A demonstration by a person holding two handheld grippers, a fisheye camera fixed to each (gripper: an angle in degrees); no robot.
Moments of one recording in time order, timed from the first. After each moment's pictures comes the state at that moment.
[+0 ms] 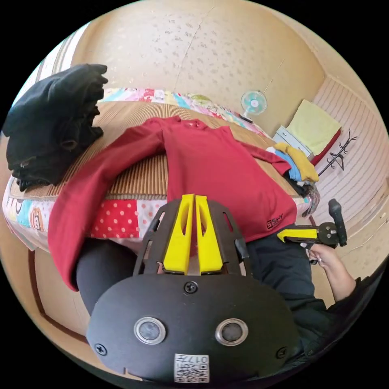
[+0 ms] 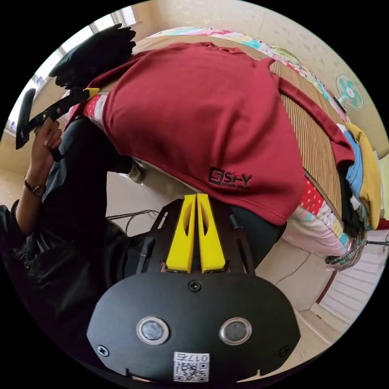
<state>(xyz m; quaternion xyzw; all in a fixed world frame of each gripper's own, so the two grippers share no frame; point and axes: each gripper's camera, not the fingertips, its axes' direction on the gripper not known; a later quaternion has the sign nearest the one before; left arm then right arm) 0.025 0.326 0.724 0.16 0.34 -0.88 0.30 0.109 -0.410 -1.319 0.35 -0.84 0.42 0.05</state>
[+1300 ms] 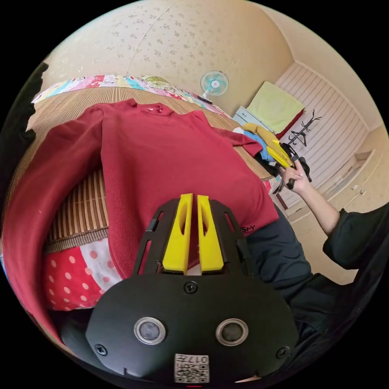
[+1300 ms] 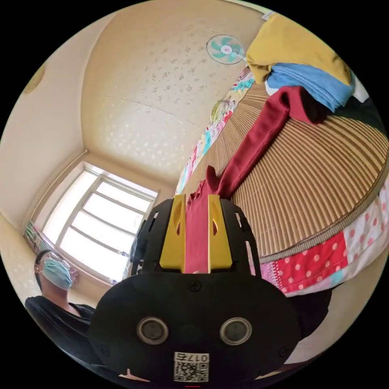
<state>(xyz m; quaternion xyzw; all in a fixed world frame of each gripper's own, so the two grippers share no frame) 0.095 0.347 0.807 0.30 0.42 -0.80 0.31 -0.240 -0.532 -1.245 0.17 -0.62 0.53 -0.55</state>
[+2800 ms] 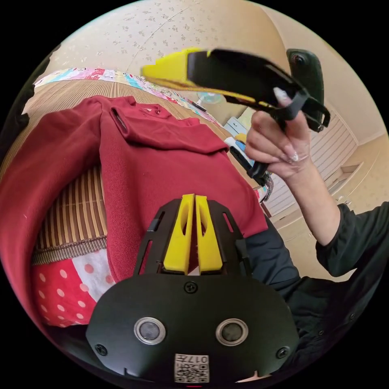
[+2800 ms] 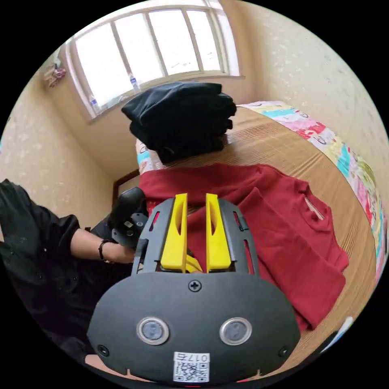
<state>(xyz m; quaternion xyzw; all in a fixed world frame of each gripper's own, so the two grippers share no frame) 0.125 0.378 0.847 0.35 0.43 -0.79 0.26 0.393 -0.391 -1.181 0.66 -0.60 0.44 -0.05</state>
